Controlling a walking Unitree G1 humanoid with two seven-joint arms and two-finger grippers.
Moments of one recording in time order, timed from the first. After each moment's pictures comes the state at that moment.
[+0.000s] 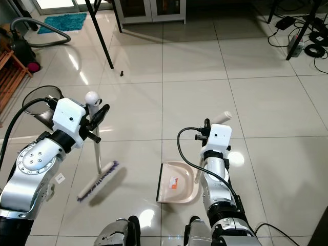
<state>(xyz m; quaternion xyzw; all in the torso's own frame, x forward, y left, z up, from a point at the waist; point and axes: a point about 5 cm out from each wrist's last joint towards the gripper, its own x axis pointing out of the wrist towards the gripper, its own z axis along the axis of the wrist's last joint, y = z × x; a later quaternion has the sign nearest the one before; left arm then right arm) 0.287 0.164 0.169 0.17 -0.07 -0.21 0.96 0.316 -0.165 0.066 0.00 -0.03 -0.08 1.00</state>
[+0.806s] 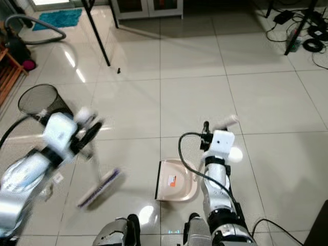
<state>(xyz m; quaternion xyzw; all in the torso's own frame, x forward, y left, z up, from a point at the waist) 0.260 0.200 0.133 0.19 -0.01 -0.22 0.96 0.301 -0.168 0.057 0.01 -0.06 -0.10 0.99</state>
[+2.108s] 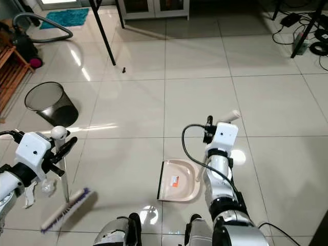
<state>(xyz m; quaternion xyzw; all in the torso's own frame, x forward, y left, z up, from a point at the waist) 0.238 0.237 0.128 0.22 0.03 -0.20 0.95 0.320 -0.178 0.070 0.01 -0.05 -0.12 0.99</state>
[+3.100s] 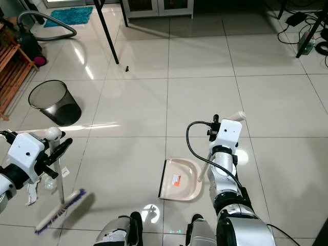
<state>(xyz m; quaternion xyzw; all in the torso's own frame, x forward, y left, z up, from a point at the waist) 0.231 0.244 0.133 0.22 0.04 -0.20 0.95 0.325 -0.189 0.071 0.00 -0.04 -0.13 0.99</state>
